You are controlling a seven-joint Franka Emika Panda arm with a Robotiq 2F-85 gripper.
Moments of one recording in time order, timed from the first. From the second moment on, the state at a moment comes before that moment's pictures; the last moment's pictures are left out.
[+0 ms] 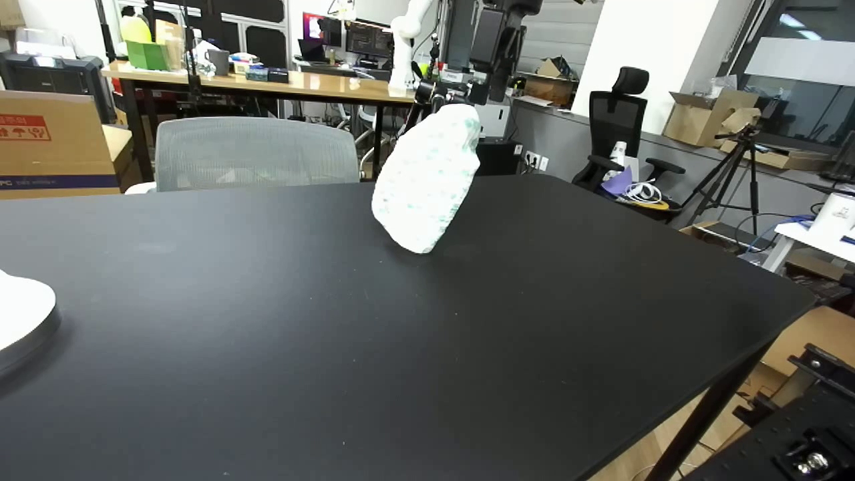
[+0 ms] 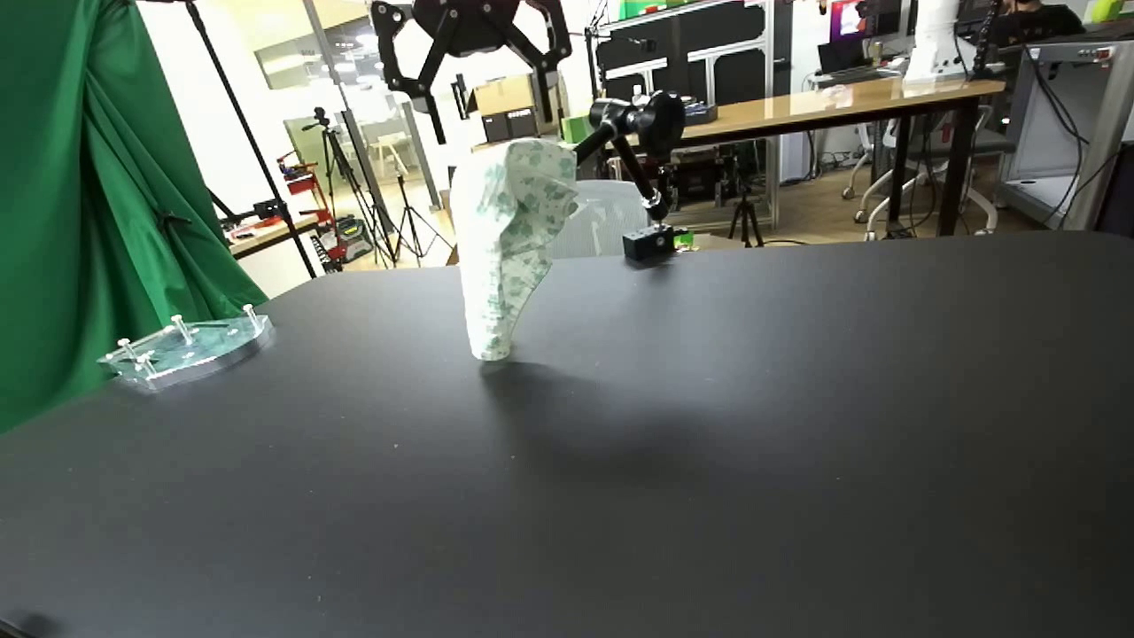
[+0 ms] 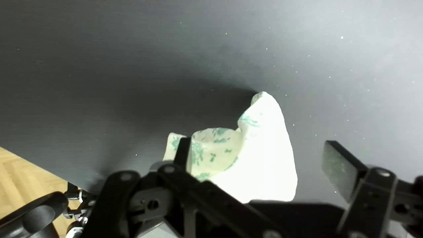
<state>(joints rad) 0.00 0.11 -0.04 -2.16 0.06 2.32 -0.79</state>
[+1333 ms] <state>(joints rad) -0.03 0.21 0.00 -2.08 0.06 2.34 -0.78</state>
